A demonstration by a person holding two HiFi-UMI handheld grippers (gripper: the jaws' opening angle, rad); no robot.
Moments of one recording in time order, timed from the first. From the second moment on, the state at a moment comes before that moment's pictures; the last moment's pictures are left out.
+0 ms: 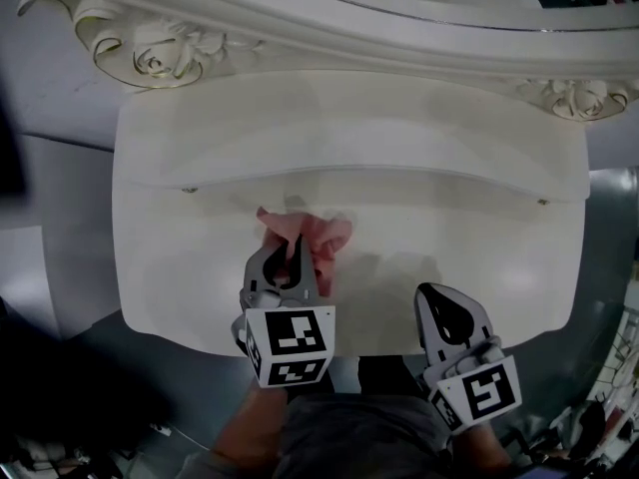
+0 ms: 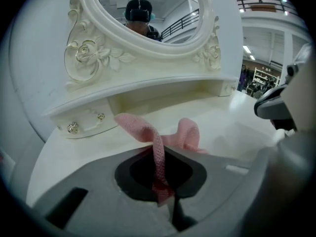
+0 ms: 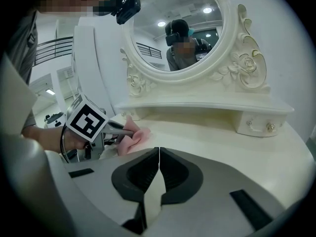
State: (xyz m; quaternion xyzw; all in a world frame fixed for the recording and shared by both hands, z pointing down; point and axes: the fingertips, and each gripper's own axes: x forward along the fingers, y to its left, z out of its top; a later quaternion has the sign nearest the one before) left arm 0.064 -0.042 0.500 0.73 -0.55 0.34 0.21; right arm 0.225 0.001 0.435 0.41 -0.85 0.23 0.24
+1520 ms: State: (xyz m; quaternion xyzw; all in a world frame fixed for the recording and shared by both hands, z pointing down) left arm -0.149 -0.027 0.494 0.69 -0.62 0.30 0.24; right arm 0.003 -0.007 0.439 0.31 -0.89 0.22 0.26
